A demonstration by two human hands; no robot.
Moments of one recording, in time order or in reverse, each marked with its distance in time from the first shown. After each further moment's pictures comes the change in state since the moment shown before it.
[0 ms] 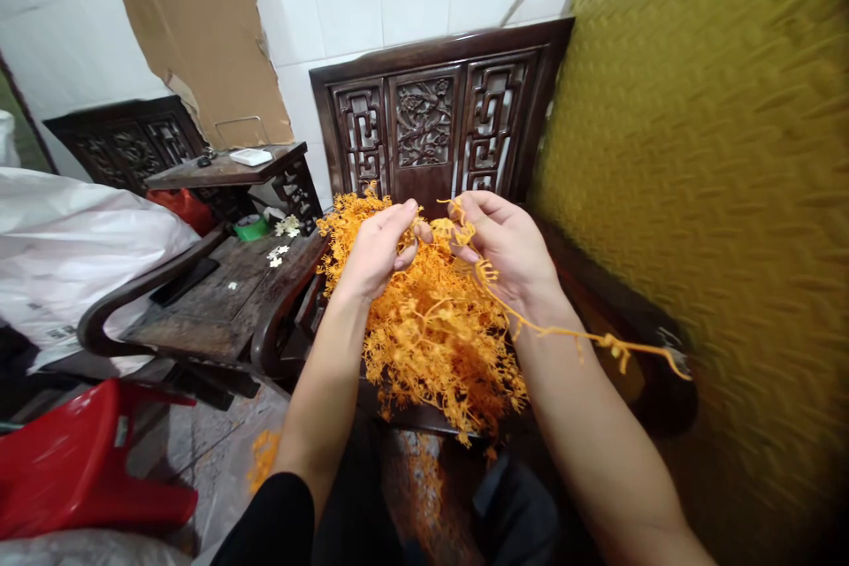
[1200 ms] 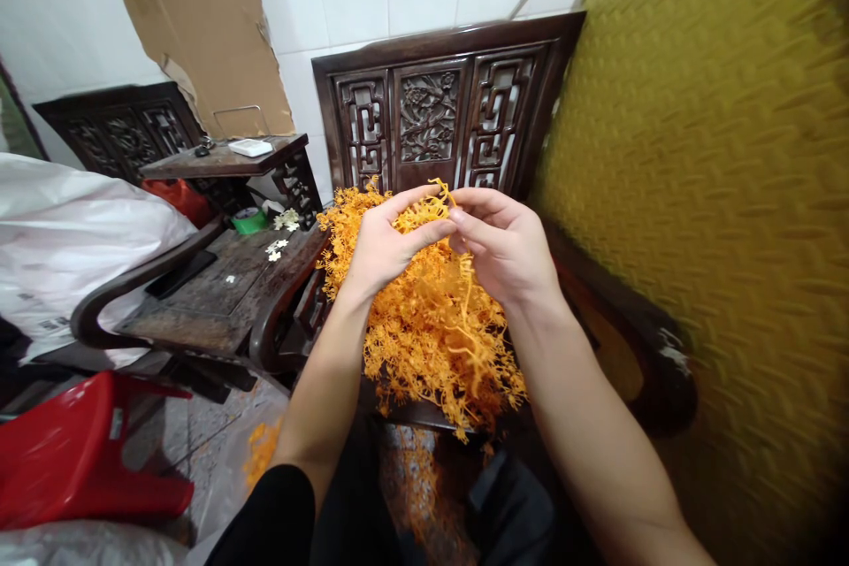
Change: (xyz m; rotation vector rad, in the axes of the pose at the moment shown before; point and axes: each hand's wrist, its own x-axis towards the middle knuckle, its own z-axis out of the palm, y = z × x) left_hand 0.001 0.000 -0.003 0.376 0.093 0.344; right_hand -0.001 0.007 0.001 -0.052 -0.020 -0.105
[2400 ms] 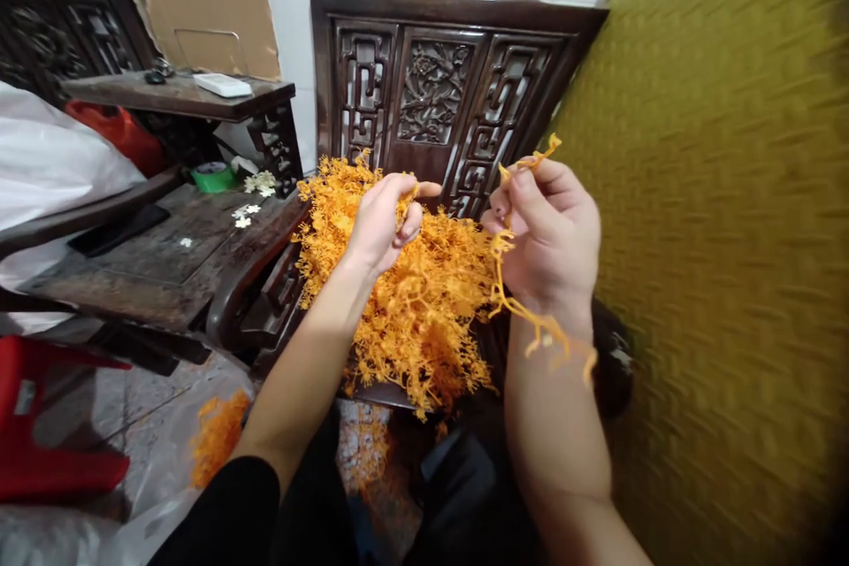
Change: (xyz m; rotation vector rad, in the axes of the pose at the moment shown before) left_hand 0.007 -0.026 0.019 -0.652 0.159 -0.382; right_hand 0.001 -0.021 -0.007 -0.165 0.139 -0.162
